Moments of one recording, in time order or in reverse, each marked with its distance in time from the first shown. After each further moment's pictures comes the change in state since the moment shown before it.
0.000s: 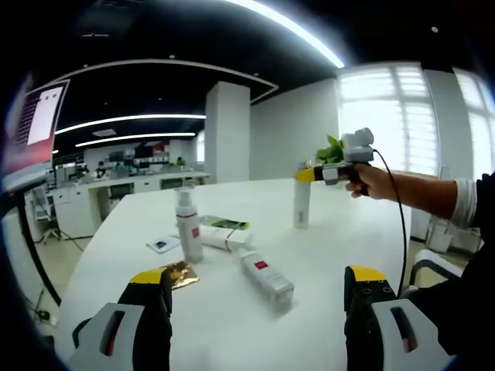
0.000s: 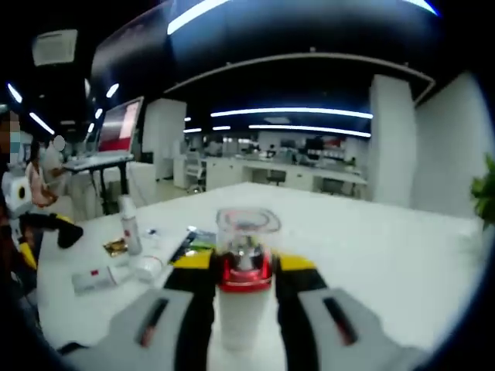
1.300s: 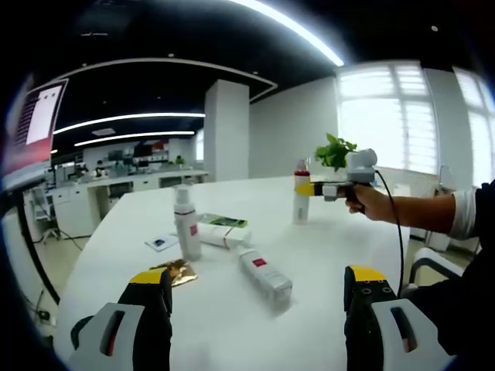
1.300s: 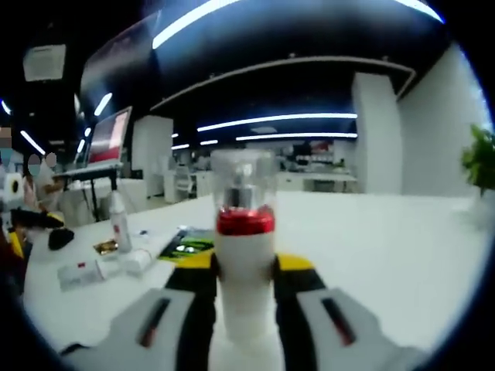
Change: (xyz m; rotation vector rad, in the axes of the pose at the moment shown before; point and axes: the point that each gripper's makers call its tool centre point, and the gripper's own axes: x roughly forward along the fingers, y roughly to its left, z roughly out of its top) left arm 0.002 0.001 -0.002 0.002 0.012 -0.005; right arm 0.001 -0.011 -0.036 0.057 -0.068 -0.090
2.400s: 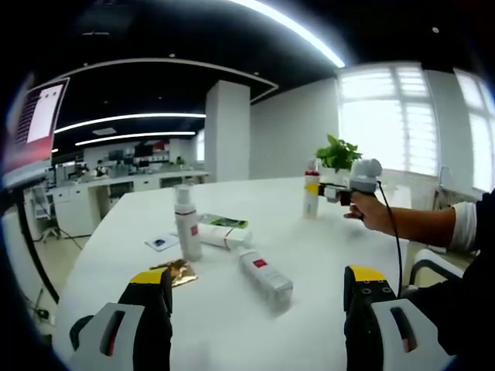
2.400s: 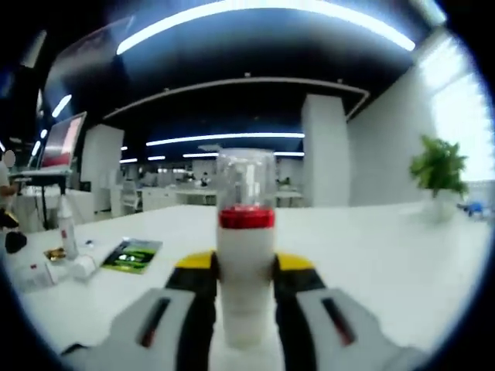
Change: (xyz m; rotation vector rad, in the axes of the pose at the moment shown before) left arm 0.000 0.000 -0.001 -0.007 -0.008 0.002; right arm -0.023 -0.058 -0.004 -0.010 -0.104 -0.330
